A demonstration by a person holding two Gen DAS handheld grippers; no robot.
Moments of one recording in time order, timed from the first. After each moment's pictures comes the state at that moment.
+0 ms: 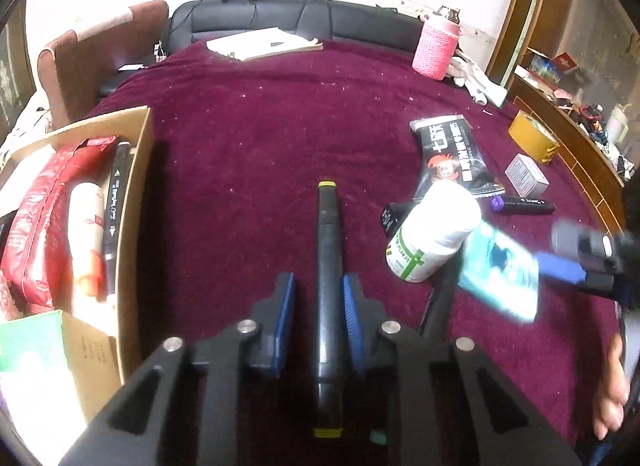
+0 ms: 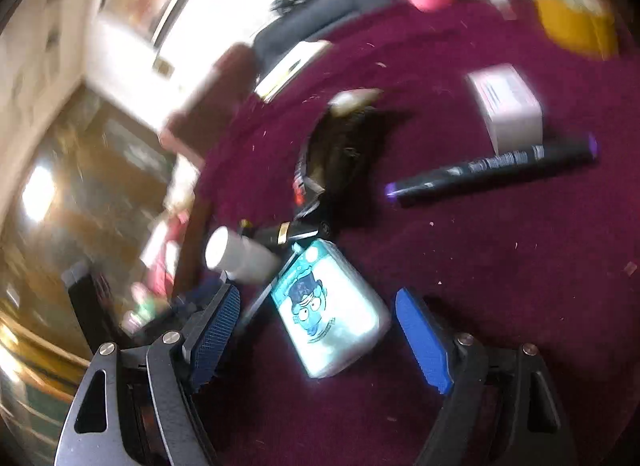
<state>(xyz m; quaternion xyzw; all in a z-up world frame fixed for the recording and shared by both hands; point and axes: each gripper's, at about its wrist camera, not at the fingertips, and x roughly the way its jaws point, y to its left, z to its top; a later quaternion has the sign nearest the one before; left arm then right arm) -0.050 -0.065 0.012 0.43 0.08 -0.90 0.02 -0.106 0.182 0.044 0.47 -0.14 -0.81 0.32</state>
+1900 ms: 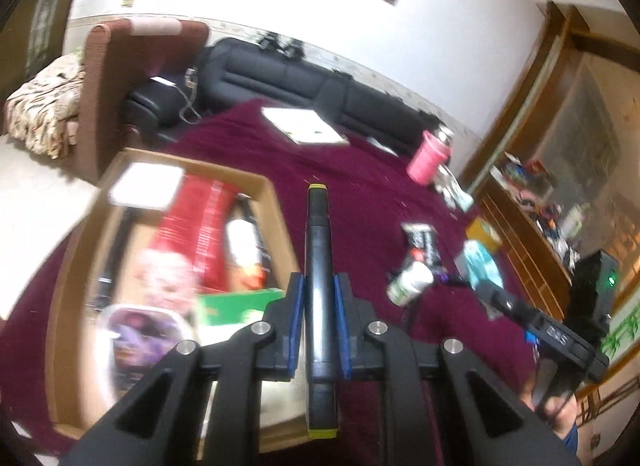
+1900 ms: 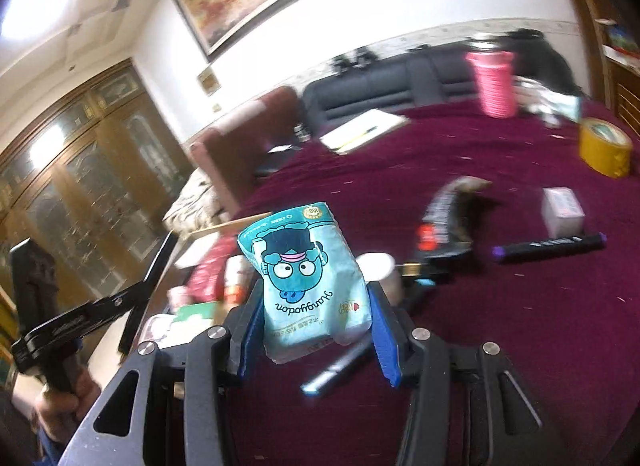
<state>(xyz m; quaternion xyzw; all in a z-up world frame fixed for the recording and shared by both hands) 0.076 -0.184 0.106 0.30 0.21 -0.93 0.01 -0.015 0.093 0.117 0.34 -0.09 -0.87 0.35</state>
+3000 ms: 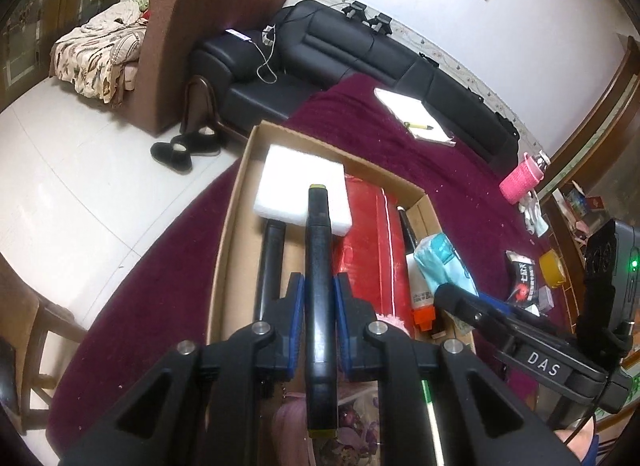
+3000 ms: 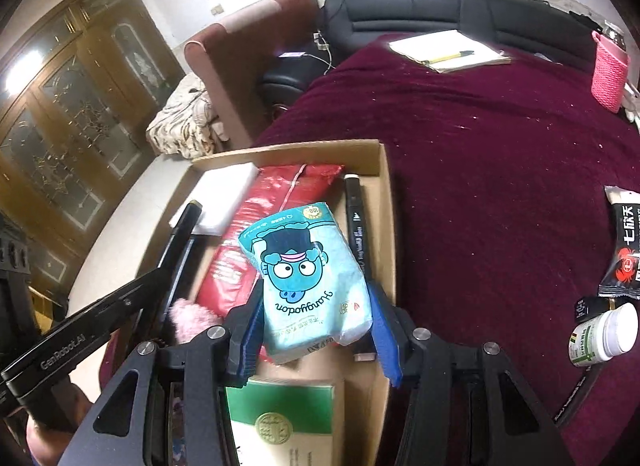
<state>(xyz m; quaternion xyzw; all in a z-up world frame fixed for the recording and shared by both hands) 0.043 -0.321 0.057 0.38 0.26 -0.88 0.09 -0.068 -0.130 0.059 0.47 0.02 -0.82 0.33</state>
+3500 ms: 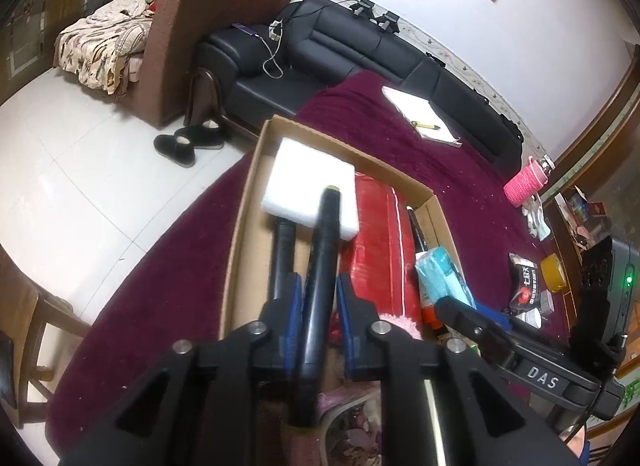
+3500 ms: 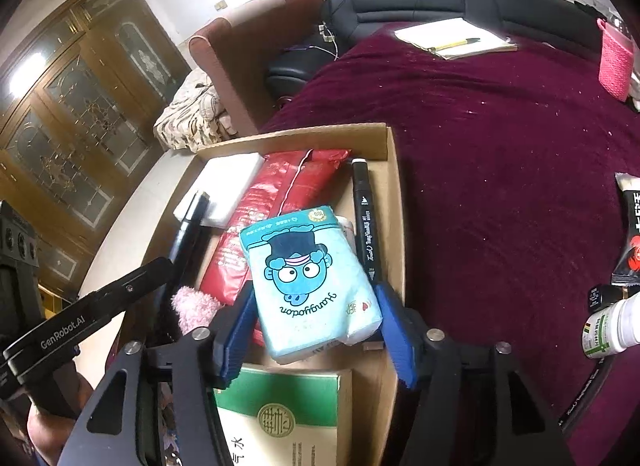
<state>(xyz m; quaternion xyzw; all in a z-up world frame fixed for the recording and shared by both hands) 0.045 -0.330 0.053 0.39 0.28 -0.87 0.10 -0.059 -0.125 0.057 0.48 0.01 -0.80 0.35</state>
